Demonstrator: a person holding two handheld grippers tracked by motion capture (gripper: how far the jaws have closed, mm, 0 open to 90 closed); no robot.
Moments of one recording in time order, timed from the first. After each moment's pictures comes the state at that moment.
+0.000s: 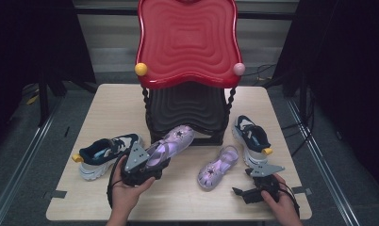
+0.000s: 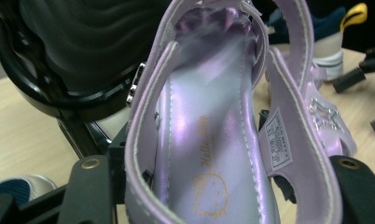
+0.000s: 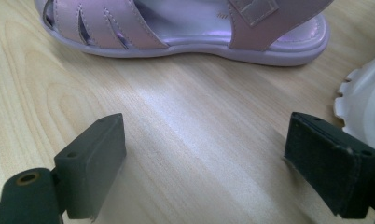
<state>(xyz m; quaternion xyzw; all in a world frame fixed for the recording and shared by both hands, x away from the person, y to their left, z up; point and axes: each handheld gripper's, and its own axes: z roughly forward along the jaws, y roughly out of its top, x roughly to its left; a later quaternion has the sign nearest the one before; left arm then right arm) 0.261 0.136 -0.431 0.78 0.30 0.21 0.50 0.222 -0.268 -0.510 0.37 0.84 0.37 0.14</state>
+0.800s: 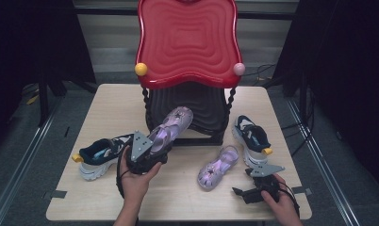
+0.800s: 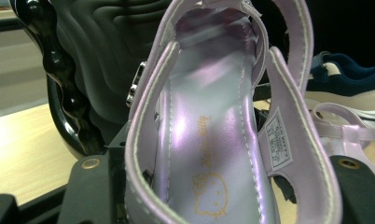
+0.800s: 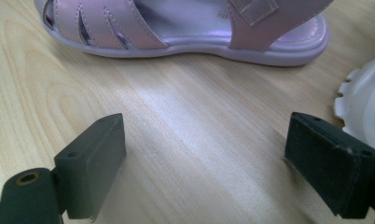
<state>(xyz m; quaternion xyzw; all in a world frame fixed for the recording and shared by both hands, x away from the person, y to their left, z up) 0.280 0.117 -0.418 0.73 0.34 0.27 0.53 0.222 -0.268 -0.510 0.37 0.84 0.37 0.14</state>
